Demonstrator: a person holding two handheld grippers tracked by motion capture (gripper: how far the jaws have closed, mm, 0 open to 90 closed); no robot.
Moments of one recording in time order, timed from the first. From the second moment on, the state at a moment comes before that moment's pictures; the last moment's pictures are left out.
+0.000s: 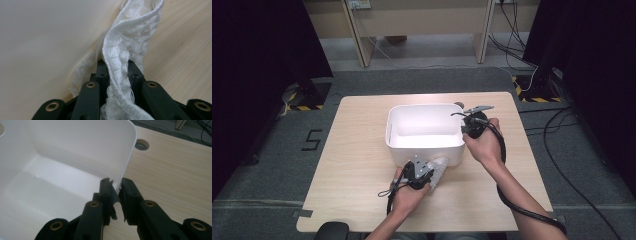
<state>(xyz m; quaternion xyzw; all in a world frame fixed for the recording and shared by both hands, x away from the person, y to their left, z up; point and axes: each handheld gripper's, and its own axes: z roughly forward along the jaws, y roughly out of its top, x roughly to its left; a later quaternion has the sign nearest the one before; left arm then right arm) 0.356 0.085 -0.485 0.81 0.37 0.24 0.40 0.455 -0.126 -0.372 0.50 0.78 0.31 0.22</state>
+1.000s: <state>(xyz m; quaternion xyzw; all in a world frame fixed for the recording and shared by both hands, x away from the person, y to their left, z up) 0.358 0.068 -0.486 0.82 0.35 0.23 0.40 0.454 -0.126 -0.372 0.50 0.78 0.31 0.23</state>
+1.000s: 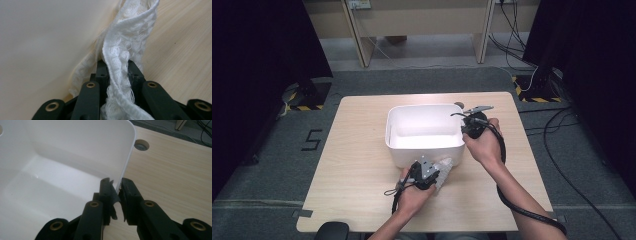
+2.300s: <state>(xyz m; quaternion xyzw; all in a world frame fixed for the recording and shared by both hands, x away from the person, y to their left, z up) 0.352 0.067 -0.442 0.80 0.34 0.24 0.44 0.455 -0.124 -0.372 0.50 0.78 0.30 0.23</state>
